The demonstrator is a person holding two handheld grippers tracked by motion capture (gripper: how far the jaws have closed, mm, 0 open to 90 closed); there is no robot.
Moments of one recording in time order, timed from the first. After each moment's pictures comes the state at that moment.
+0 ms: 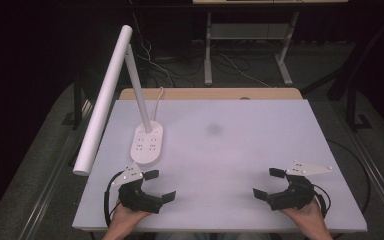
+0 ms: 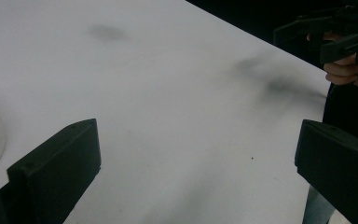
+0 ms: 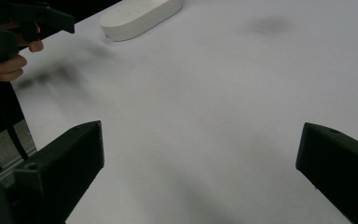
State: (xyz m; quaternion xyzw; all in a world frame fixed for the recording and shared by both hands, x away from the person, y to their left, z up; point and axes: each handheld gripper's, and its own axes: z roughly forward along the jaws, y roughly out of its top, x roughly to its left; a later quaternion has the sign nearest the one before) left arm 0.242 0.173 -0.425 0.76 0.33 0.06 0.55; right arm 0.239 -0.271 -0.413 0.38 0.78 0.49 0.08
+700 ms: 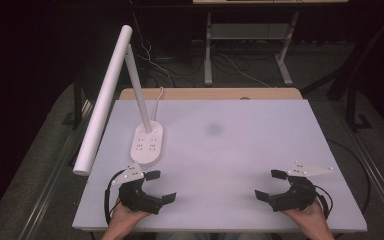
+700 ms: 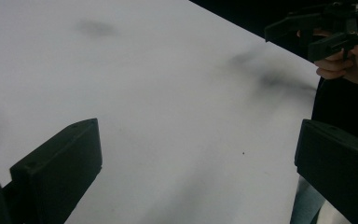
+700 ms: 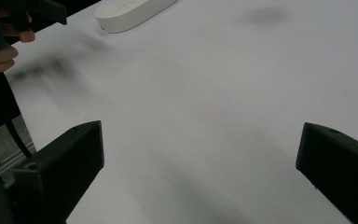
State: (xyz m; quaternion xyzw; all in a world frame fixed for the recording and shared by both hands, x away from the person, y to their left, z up) left arm 0.243 0.171 -0.421 0.77 0.32 0.04 0.54; right arm 0.237 -0.275 -0.415 0.39 0.78 0.48 0.08
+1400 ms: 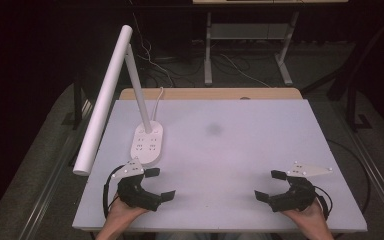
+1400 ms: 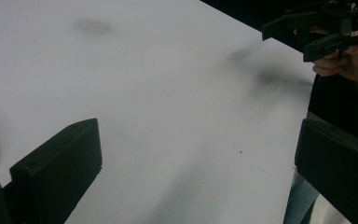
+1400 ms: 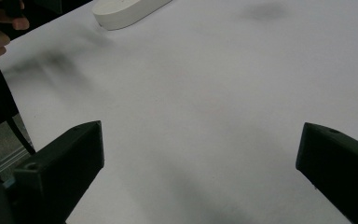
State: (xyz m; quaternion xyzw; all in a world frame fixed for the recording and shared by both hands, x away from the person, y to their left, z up) left arm 0.250 0.174 -0.408 0.79 0.31 0.03 0.53; right arm 0.237 -0.275 -0.417 0.39 0.79 0.47 0.08
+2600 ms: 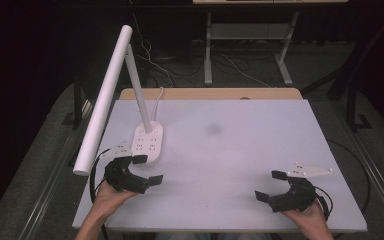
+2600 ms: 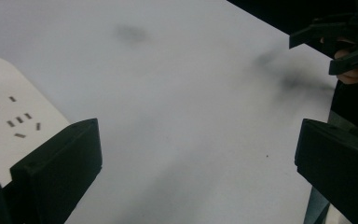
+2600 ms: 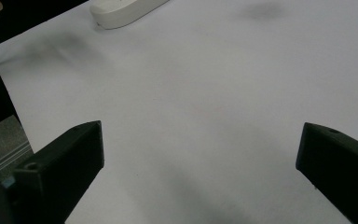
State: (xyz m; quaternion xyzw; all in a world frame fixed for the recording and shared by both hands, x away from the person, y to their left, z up) left arm 0.279 0.200 -0.376 0.80 0.34 0.04 0.50; right arm 0.235 -0.275 -0.417 0.39 0.79 0.47 0.08
